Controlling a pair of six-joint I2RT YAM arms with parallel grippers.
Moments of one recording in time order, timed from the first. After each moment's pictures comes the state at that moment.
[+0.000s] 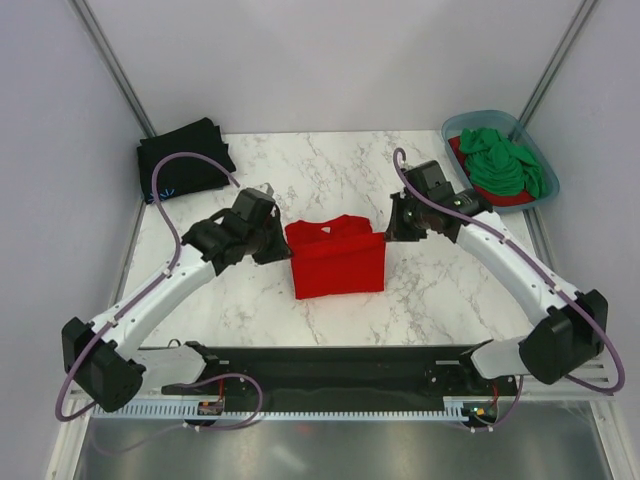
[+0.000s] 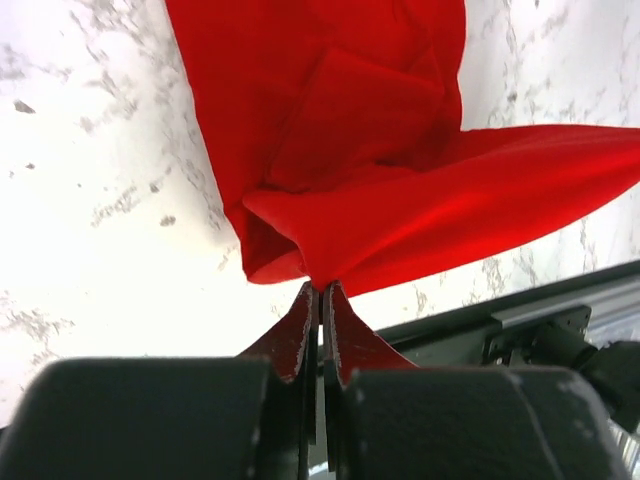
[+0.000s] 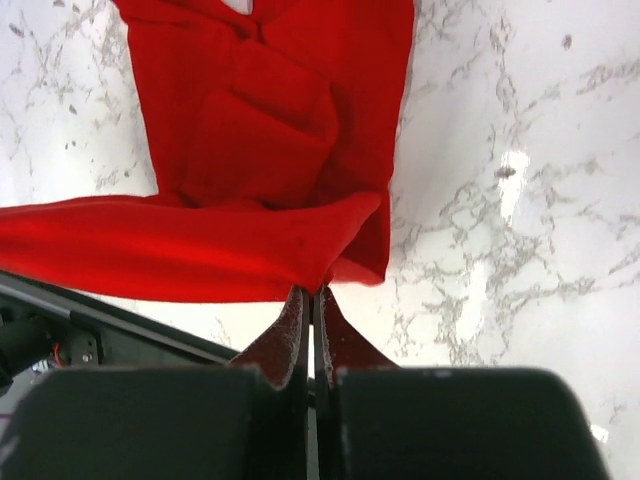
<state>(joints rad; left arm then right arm) -0.64 1.19 1.10 -0.77 -0.03 -0.76 0.47 1.35 1.25 -0.83 -0.11 0.49</state>
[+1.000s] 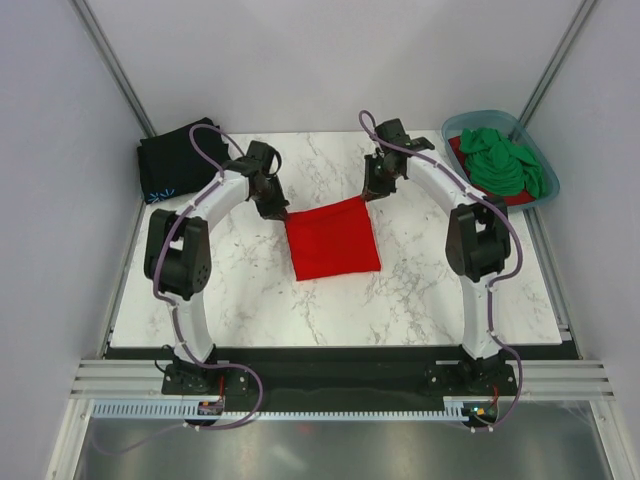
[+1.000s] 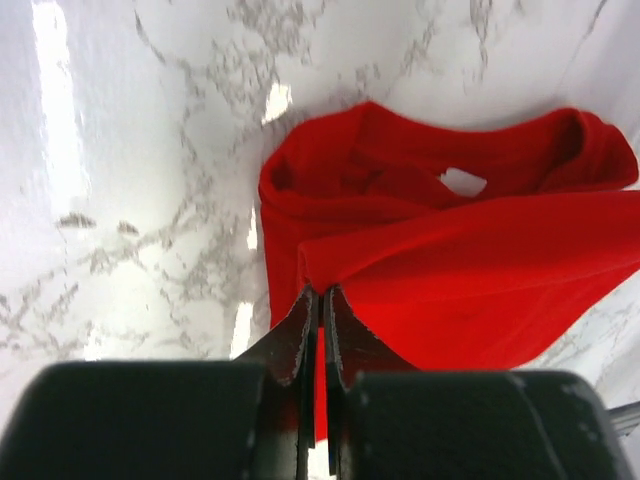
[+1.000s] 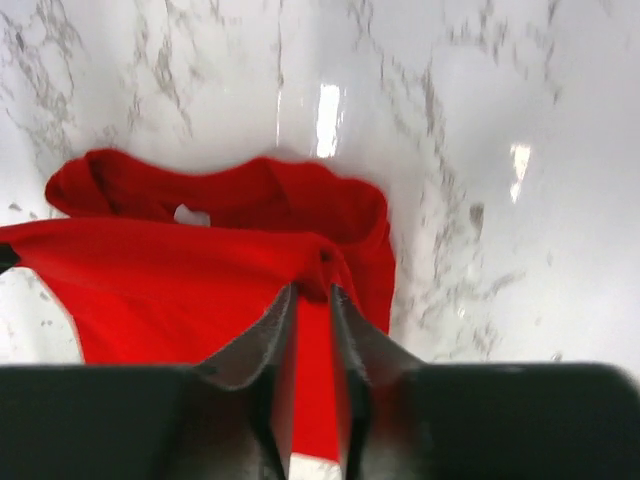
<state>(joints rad) -0.30 1.92 1.51 -0.71 0.13 -0.62 0.35 2.12 1.87 -0.79 -0.18 0.39</state>
